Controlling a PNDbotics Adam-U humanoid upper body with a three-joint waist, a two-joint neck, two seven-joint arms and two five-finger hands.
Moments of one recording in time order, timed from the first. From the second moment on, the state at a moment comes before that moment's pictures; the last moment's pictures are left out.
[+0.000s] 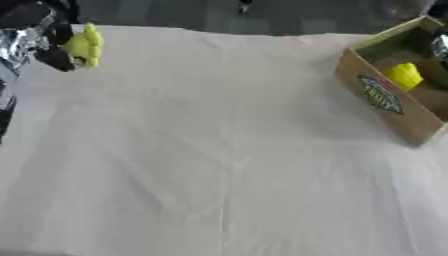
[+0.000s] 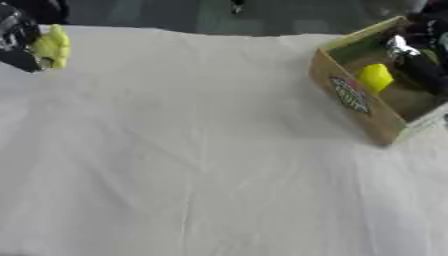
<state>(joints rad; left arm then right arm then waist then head) -0.99 0.55 -0.12 -1.04 -0.83 0.11 -0.31 -0.45 -0.71 0.02 -1.73 0.05 0.26 -0.12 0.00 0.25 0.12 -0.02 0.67</state>
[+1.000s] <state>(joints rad) -0.76 0.51 -0.23 -1.49 -0.48 0.15 -0.19 -0.45 -0.74 0.01 -1.86 0.00 0.25 -0.12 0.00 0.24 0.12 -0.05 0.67</state>
